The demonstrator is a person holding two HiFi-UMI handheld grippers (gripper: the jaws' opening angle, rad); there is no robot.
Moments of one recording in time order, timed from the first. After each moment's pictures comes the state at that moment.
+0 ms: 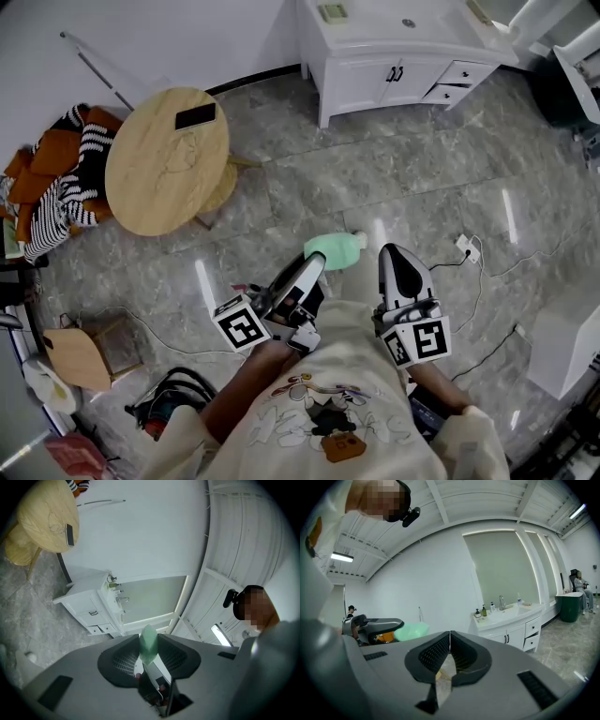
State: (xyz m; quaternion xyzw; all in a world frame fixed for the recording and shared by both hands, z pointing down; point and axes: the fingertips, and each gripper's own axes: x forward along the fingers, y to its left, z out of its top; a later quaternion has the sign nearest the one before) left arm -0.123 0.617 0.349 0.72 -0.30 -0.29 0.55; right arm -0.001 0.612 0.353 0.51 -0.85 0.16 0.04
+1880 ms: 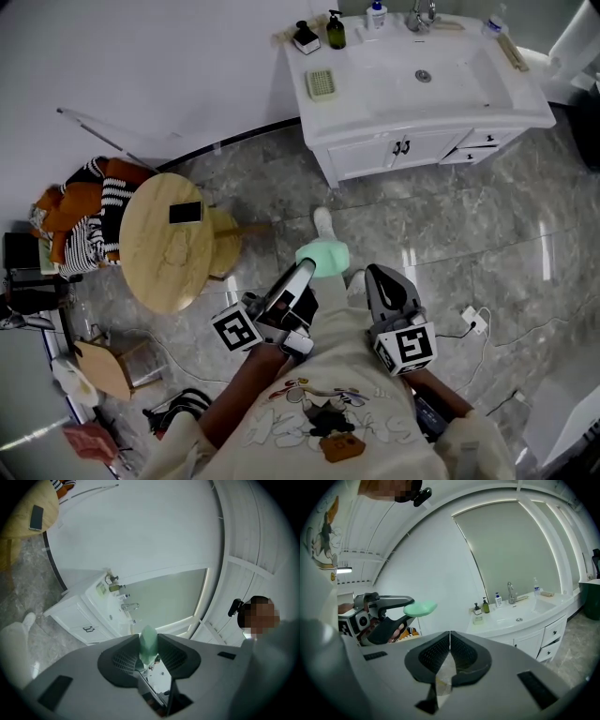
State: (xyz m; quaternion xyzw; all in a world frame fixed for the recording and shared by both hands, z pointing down) left arm -0.004 0.272 0.352 0.69 -0.38 -0.27 0.55; right arm 0.104 0.286 0.411 0.41 -0.89 0.21 0.07
